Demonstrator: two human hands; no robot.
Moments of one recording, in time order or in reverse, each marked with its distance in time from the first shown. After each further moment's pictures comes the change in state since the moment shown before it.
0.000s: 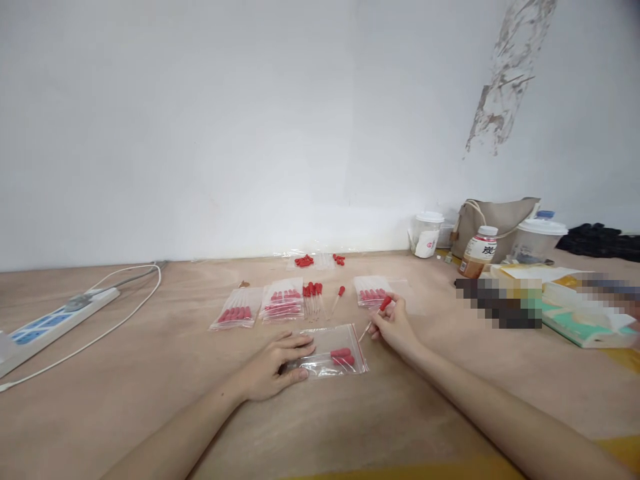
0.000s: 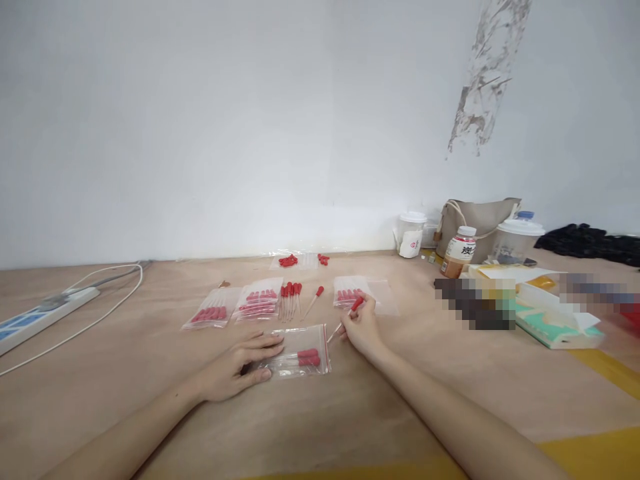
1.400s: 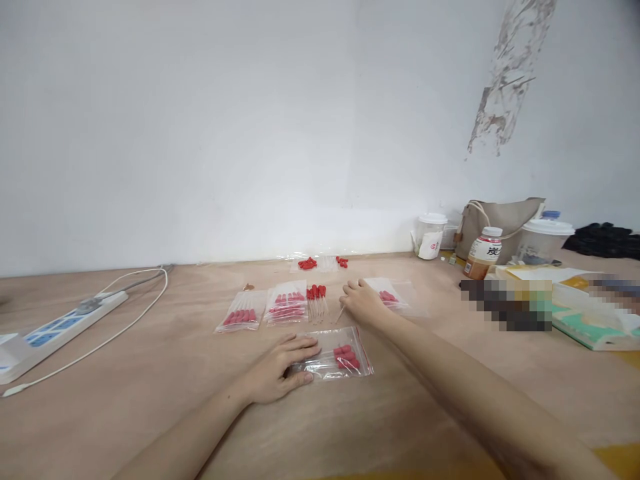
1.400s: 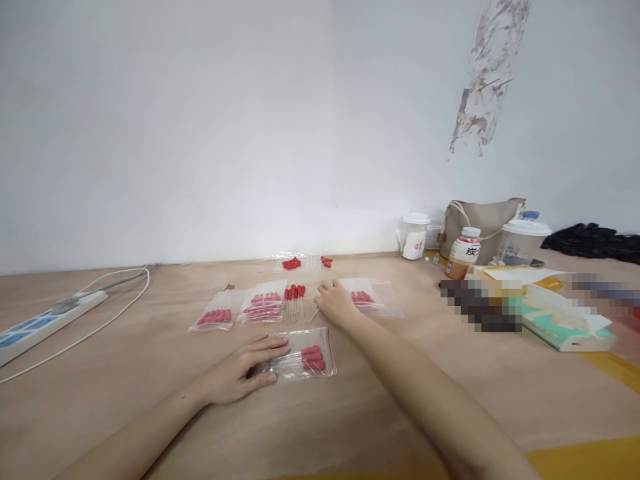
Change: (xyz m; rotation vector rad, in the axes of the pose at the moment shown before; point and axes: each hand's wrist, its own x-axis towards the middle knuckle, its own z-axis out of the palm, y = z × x) left_hand -0.001 0.000 0.001 0.004 0.020 -0.015; right_hand 0.053 -0.034 0.039 -1.608 -0.409 -0.958
